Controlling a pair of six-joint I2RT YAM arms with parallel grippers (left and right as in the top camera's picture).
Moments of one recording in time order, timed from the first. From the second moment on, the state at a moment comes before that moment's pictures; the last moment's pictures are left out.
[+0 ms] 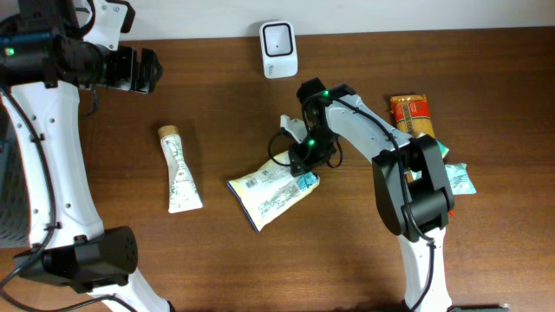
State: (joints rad) left arm 0.13 1.92 2.34 -1.41 0.26 0.30; right arm 0.39 2.26 1.73 -1.10 -0.42 -0.25
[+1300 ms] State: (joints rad) left arm 0.13 1.92 2.35 -1.41 0.26 0.30; right arm 0.39 2.27 1.84 0.32 0.36 -1.19
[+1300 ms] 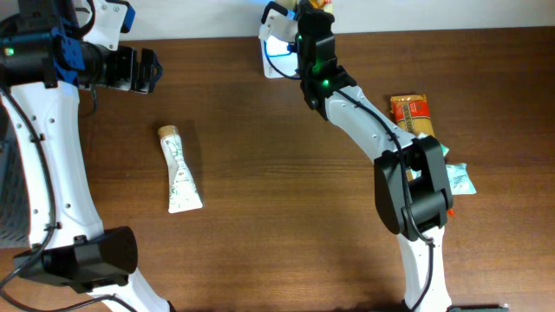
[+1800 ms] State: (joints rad) left arm 0.13 1.92 2.35 -1.41 0.26 0.30; right arm 0.40 2.10 1.84 0.02 0.33 -0.97
